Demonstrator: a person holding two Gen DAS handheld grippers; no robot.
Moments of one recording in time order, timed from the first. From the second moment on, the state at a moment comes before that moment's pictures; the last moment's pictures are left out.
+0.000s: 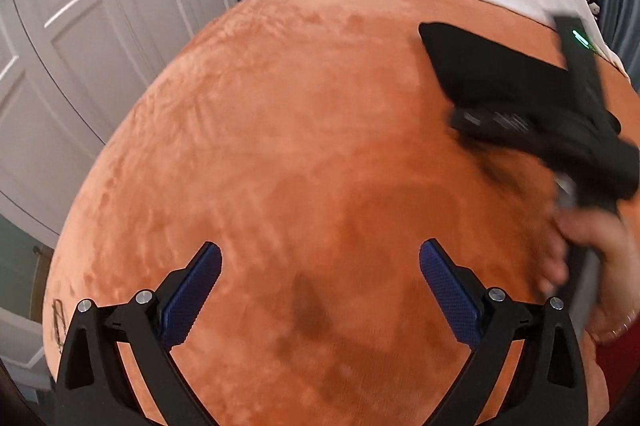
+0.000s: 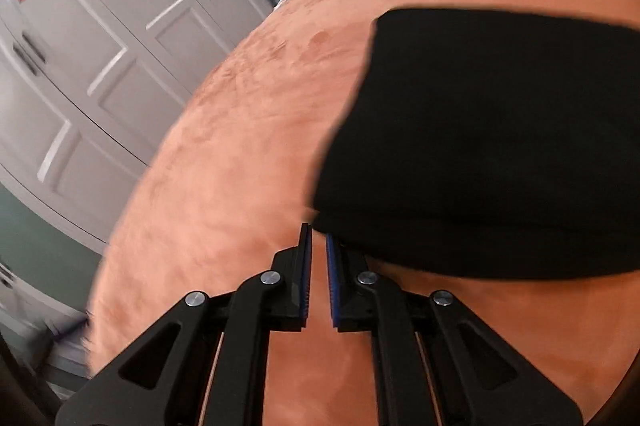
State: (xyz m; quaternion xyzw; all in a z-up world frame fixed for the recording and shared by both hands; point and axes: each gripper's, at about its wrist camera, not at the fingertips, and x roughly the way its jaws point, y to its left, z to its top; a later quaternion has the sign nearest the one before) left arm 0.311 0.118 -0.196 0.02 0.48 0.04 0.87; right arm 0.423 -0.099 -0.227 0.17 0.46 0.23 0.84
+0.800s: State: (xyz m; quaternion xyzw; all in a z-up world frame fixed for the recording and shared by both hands) left arm 0.320 0.097 -0.187 0.03 0.49 0.02 0.87; right arm 0.439 -0.101 -0.244 0.13 0.47 0.19 0.85
